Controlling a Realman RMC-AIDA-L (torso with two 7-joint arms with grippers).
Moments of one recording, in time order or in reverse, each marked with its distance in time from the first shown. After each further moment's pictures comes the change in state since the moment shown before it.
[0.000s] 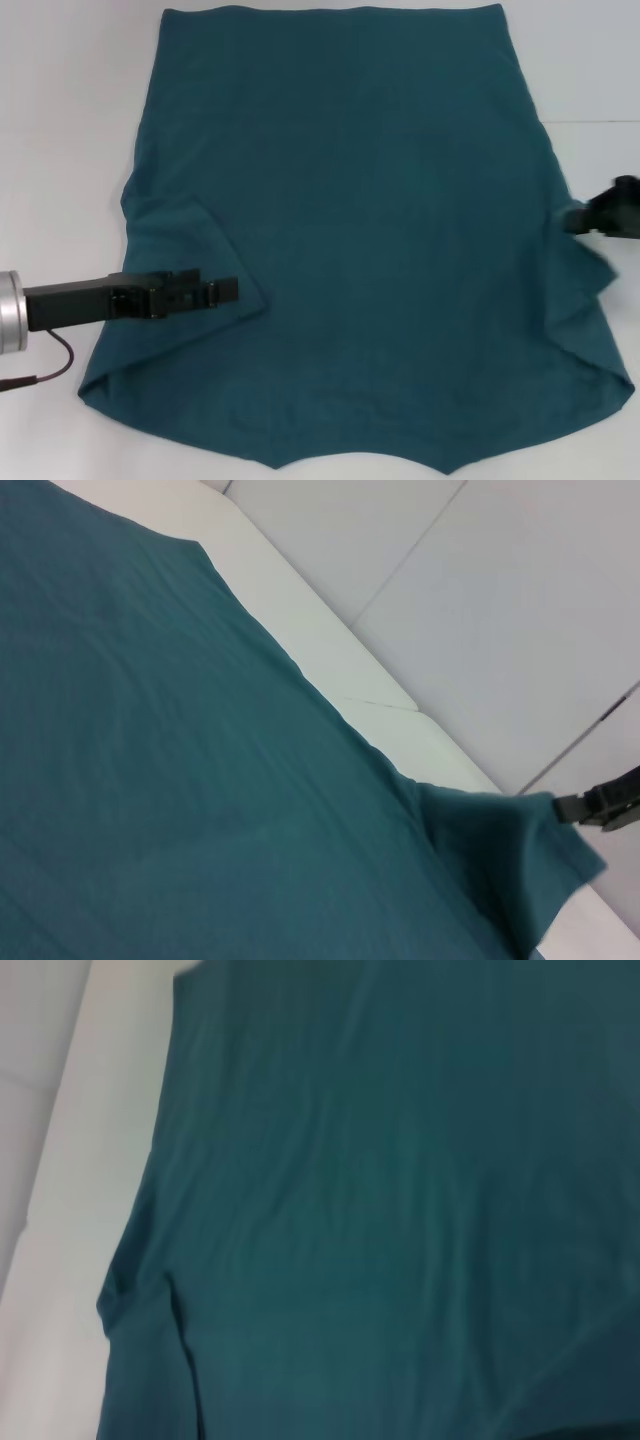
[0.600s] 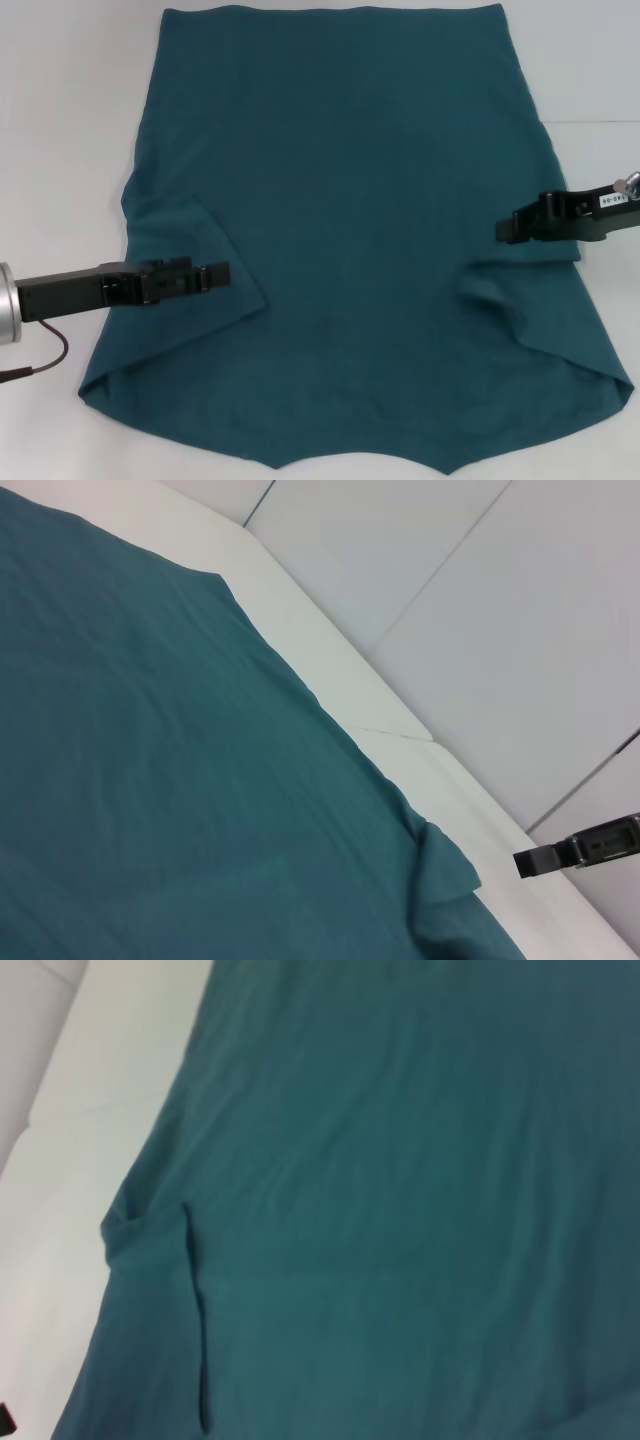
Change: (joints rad) left arm -0.001 0.002 -0.027 0.000 -0.012 -0.012 -0.005; right arm 0.081 0.046 -0.127 0.071 0.002 0.108 -0.094
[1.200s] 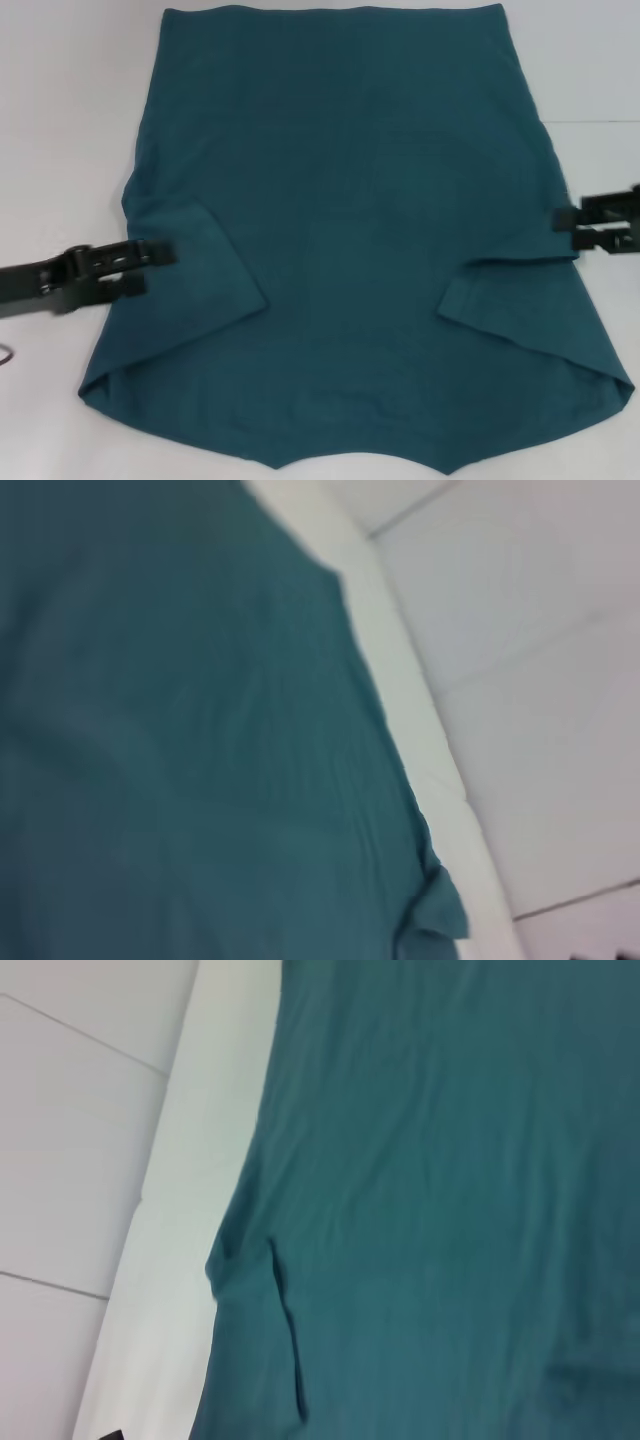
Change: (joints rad) left arm 0.023 0.055 -0.051 0.031 0.015 0.066 -0.404; right arm -0.123 -0.092 0.108 0.014 0.156 -0.197 -0.009
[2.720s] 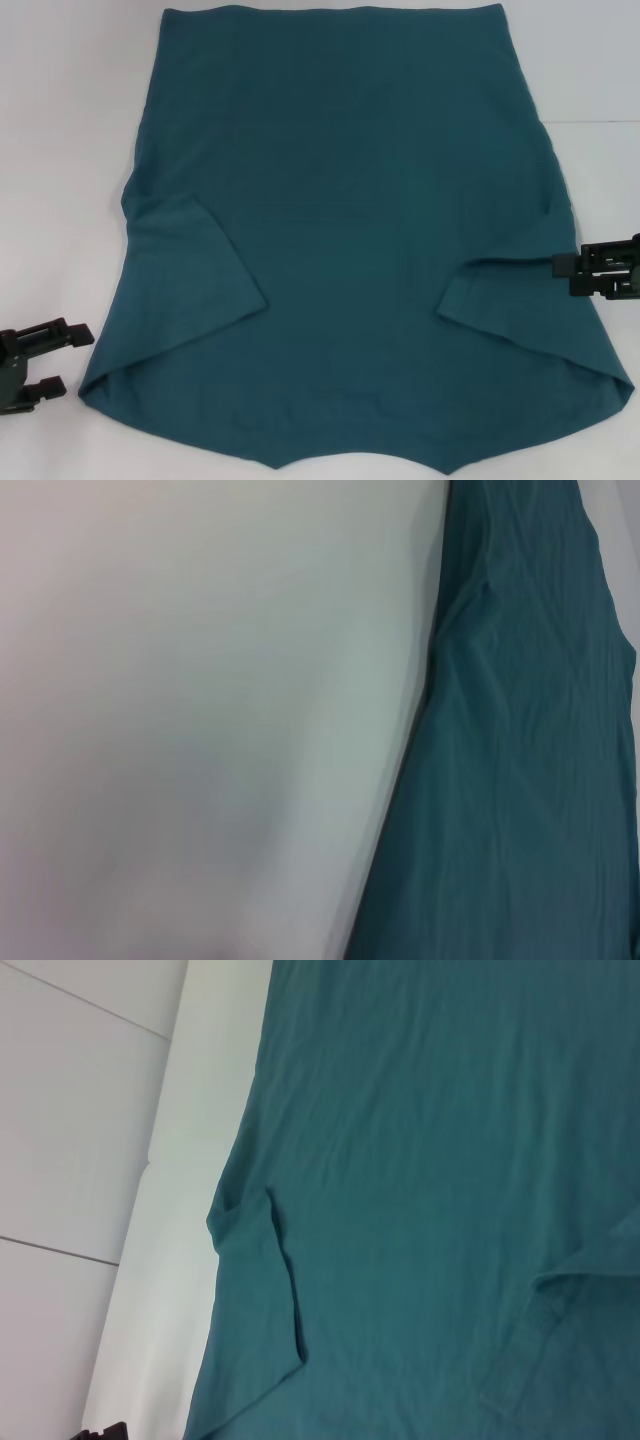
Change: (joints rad) left arm 0.098 -0.016 -0.177 0.037 0.261 -0.053 -0.262; right arm -0.069 0.028 0.008 0.004 -0.001 -0.042 -0.049
